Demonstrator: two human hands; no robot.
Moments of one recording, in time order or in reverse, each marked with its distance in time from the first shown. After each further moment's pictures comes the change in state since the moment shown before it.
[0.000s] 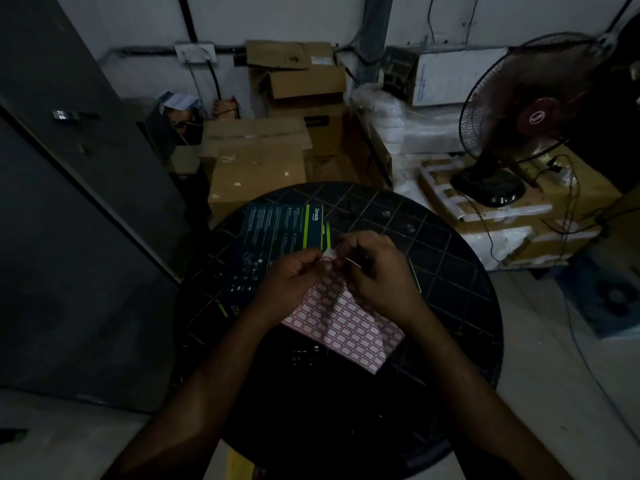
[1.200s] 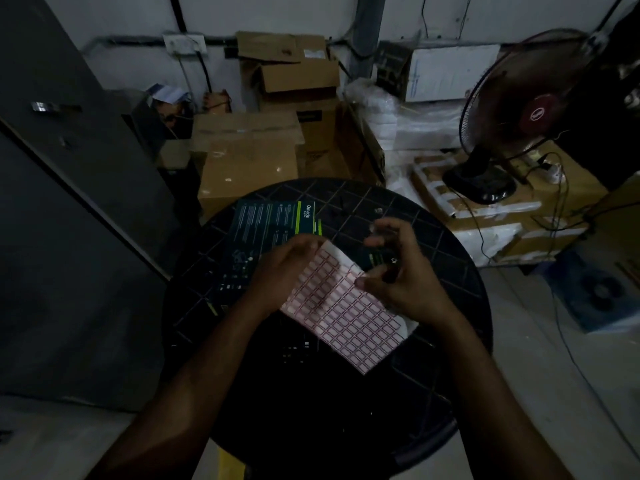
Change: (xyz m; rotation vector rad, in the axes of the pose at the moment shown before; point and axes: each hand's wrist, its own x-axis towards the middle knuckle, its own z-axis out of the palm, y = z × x) left_hand 0.009 0.007 -0.001 0.062 0.039 -0.137; right_hand -0.013 0.023 -0.046 0.287 -0.138 0.229
